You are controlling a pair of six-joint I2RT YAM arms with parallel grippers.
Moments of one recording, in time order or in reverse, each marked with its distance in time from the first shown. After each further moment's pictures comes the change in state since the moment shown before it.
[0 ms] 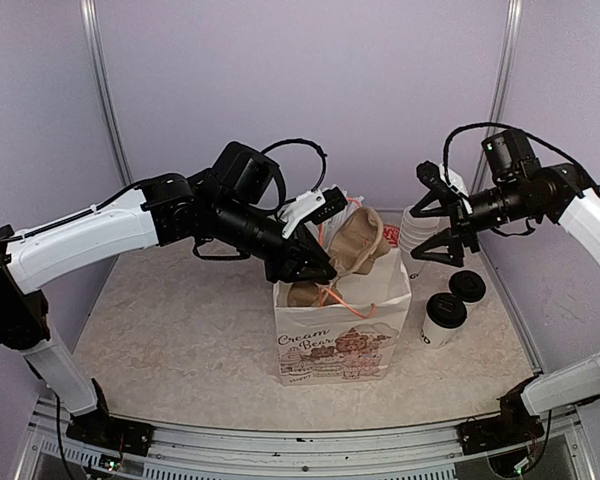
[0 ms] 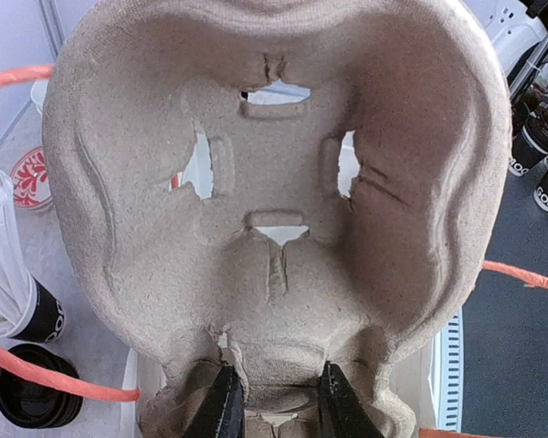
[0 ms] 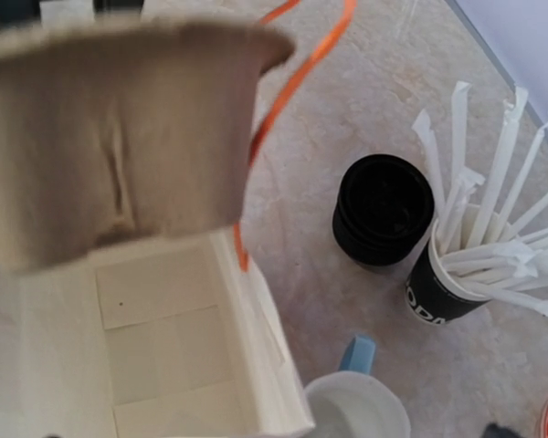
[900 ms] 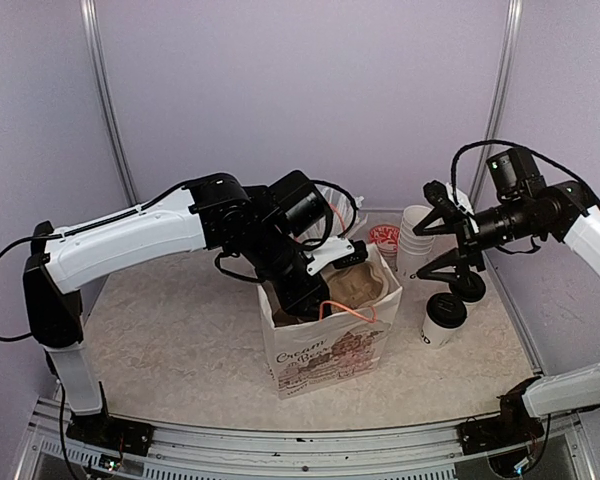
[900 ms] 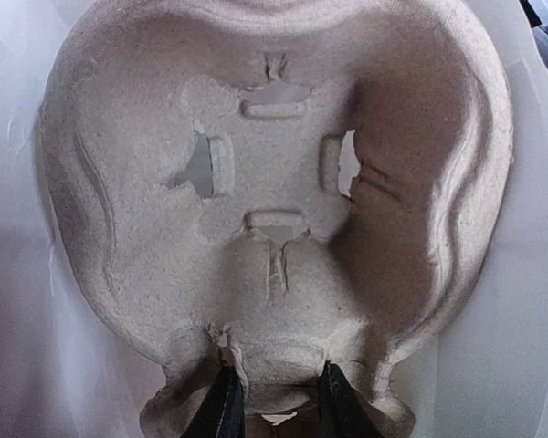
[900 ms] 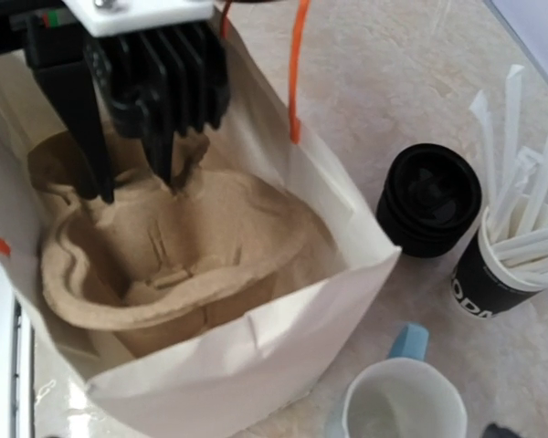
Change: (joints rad) left arm -0.120 0.214 0.255 -0.447 -0.238 -0.070; right arm -0.005 -0.081 -0.127 0.011 -0.050 -0.023
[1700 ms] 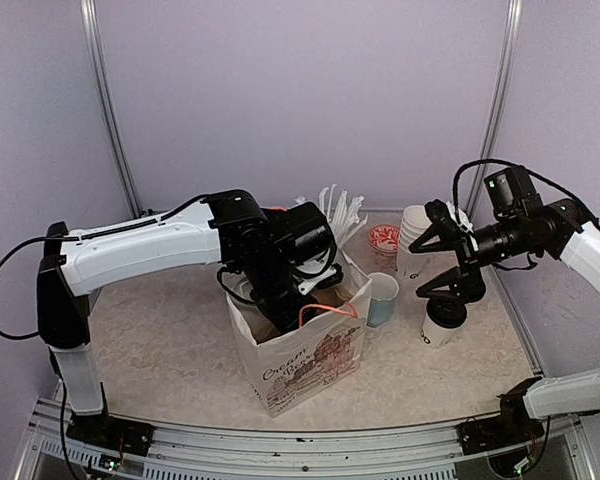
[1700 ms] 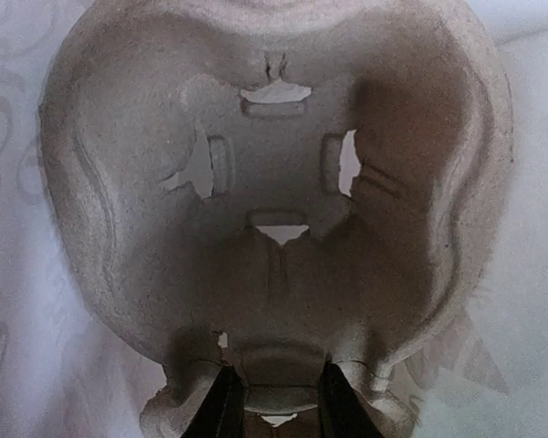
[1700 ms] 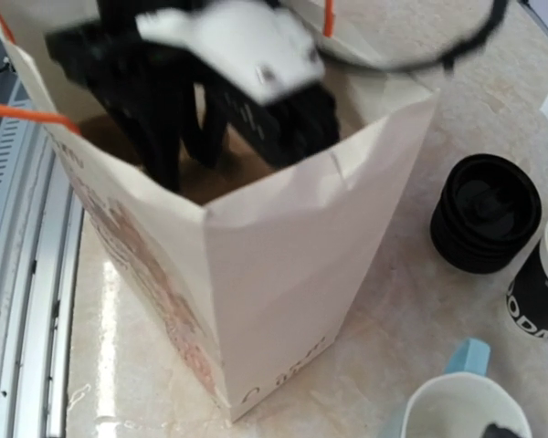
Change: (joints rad) left arm -0.023 0.033 -0.043 -0.152 -0.103 -0.329; right arm 0.000 -0.055 -0.149 0.069 -0.093 -0.021
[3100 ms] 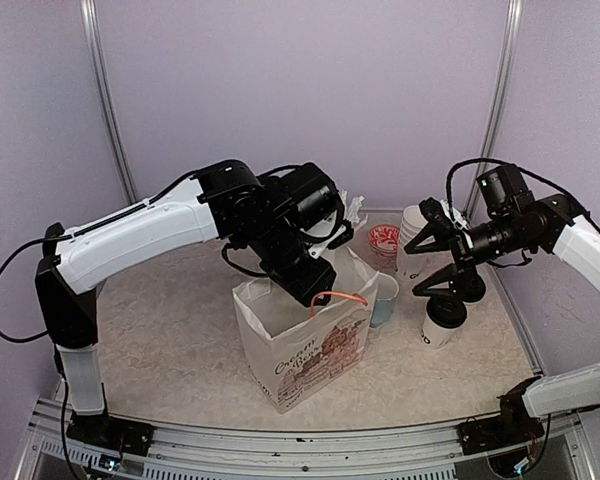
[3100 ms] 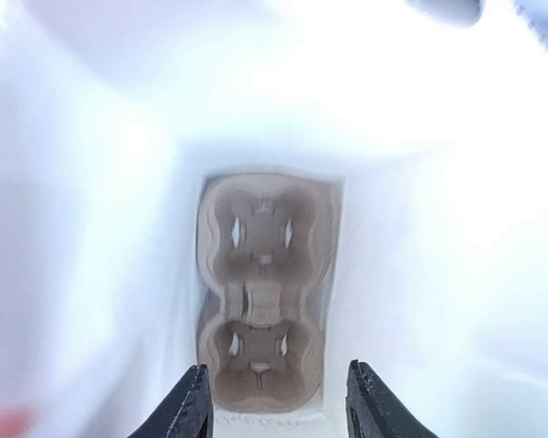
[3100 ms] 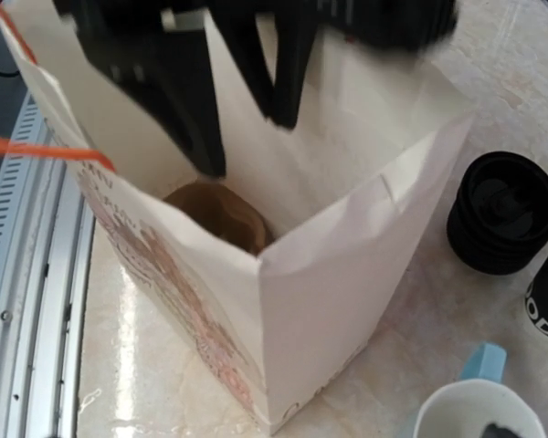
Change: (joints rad) left arm 0.000 0.060 0.204 -0.015 -0.118 -0.026; right arm 0.000 0.048 0.013 -0.006 -0.028 -0.005
